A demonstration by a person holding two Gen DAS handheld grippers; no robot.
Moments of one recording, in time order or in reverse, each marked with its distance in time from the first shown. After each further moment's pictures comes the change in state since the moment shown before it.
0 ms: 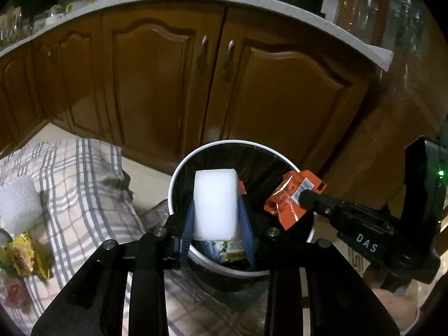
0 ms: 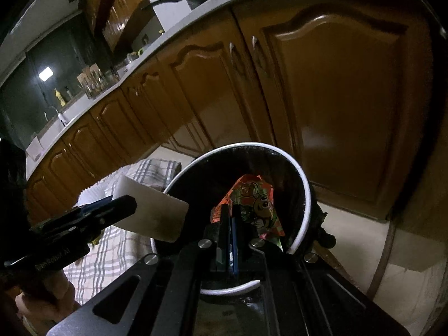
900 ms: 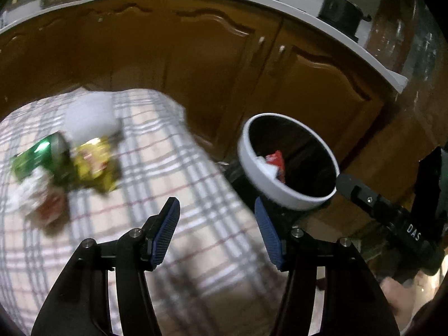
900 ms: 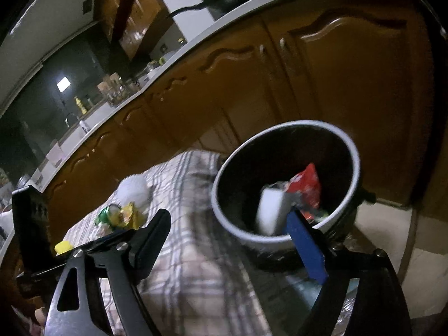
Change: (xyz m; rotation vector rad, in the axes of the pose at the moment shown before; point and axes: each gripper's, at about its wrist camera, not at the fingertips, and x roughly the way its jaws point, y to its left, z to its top) left arm -0.083 0.084 -0.087 -0.192 -0.002 0.064; right arm -0.026 0.055 -0.047 0.032 -0.050 0.119
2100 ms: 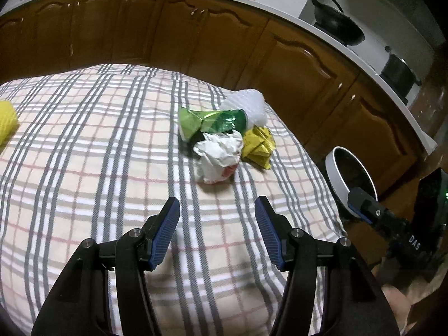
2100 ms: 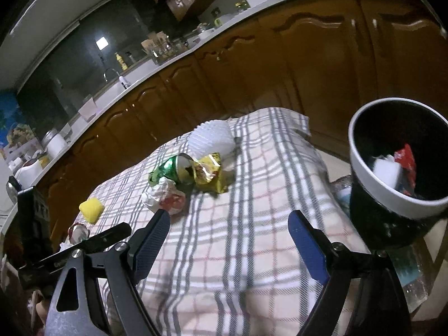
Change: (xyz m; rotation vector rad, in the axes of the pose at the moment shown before) left arm -0.088 0.153 -0.047 -0.275 -0.069 0.147; right arm 0.050 0.133 -0.045 -0.152 0.139 0.166
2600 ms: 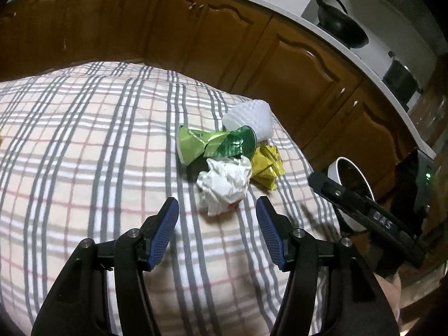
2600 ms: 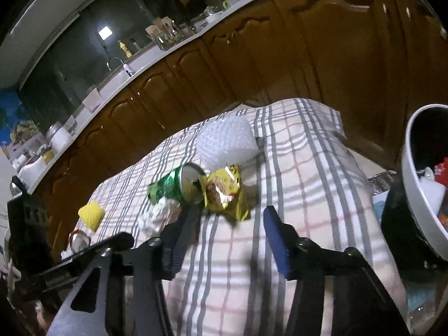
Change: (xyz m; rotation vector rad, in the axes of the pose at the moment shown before) left arm 0.030 0.010 0.034 -0.013 0.037 -0.048; right arm 0.072 0.009 0.035 0.010 0.086 0.056
